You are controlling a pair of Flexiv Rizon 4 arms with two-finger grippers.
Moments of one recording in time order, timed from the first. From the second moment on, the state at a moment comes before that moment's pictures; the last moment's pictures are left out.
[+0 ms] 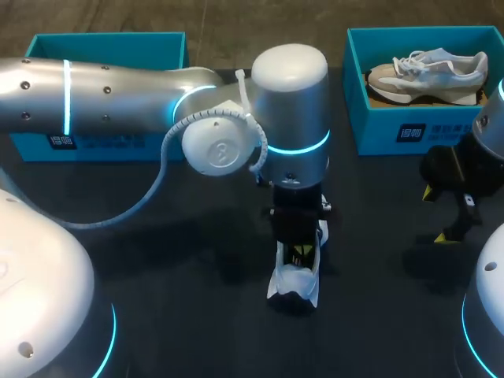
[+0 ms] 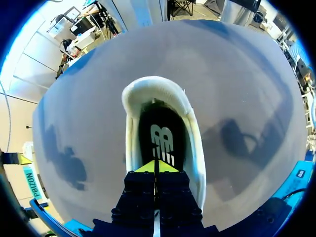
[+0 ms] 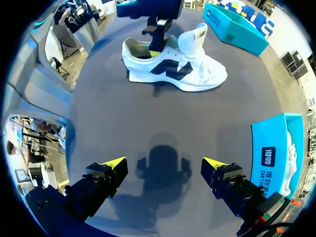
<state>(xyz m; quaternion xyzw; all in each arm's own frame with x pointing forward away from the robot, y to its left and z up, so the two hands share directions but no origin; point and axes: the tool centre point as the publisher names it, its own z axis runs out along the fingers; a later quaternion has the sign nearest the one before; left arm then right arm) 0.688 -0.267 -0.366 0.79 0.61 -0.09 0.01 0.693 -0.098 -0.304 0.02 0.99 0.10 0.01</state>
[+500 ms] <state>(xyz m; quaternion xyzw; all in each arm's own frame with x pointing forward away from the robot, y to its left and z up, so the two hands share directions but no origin) 0.706 -0.258 -0.360 0.77 0.63 -0.07 -0.01 0.693 -0.098 -0.304 0.02 0.99 0.10 0.01</state>
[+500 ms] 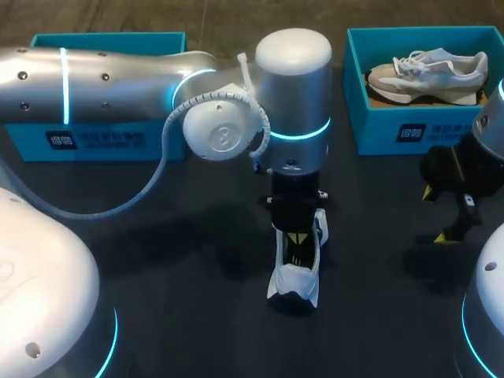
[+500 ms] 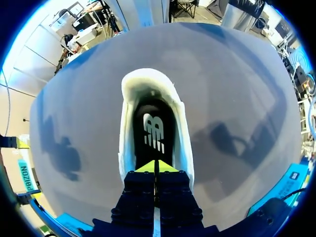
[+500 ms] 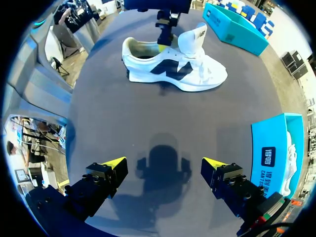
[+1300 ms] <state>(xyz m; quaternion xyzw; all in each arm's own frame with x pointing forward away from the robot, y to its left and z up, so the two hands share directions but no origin) 0.705 -0.252 -0.361 0.77 0.63 -0.07 -0.02 0.693 -0.098 -0.304 0.02 0.99 0.10 0.01</state>
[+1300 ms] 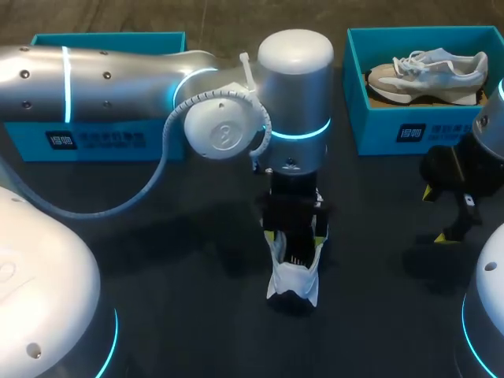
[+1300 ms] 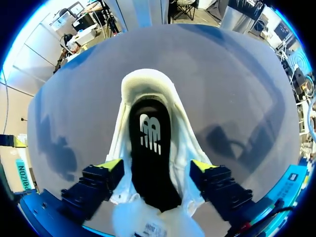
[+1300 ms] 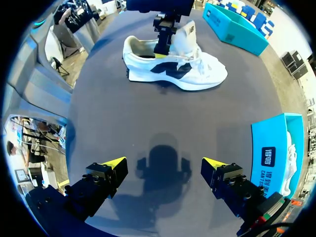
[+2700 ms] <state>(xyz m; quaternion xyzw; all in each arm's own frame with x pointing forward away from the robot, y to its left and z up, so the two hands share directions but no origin) 0.775 -0.248 -0.302 0.75 0.66 -0.06 0.03 0.693 -0.098 -0.304 0.02 0.99 0.10 0.01</state>
